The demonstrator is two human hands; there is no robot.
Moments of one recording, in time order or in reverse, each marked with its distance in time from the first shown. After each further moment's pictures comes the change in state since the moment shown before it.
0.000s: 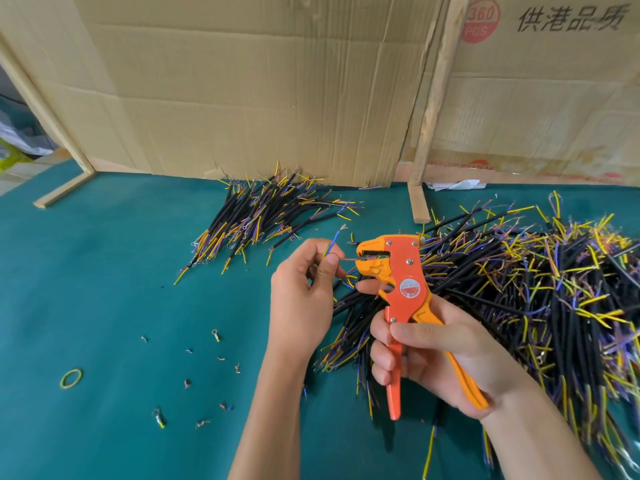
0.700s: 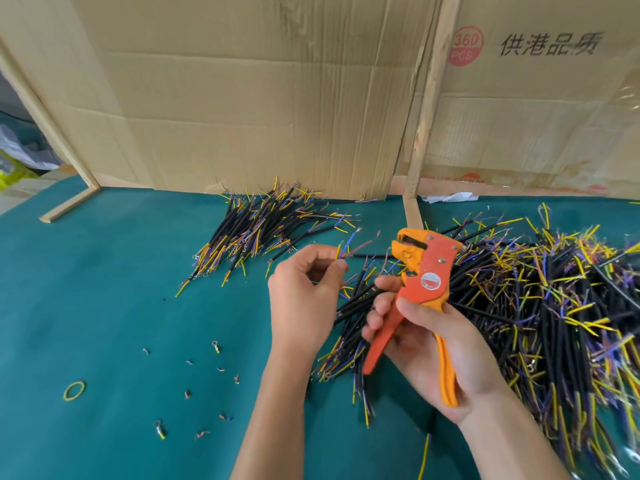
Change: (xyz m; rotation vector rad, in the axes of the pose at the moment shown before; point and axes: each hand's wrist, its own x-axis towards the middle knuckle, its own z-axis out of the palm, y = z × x) left_hand 0.008 0.022 0.005 0.026 0.085 -0.120; right_hand 0.009 0.005 0.009 0.221 0.179 -0.225
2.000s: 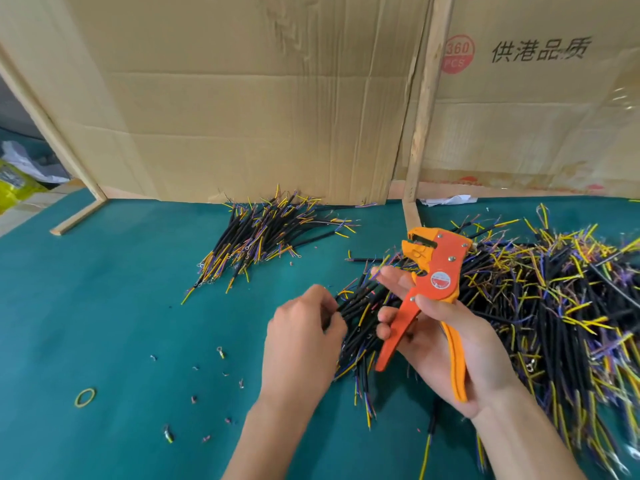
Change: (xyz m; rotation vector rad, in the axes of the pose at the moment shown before) left_hand -0.038 0.000 -0.017 0.595 -0.107 0.086; right_hand -0.004 -0.012 -0.012 -0.036 -0.004 -0.044
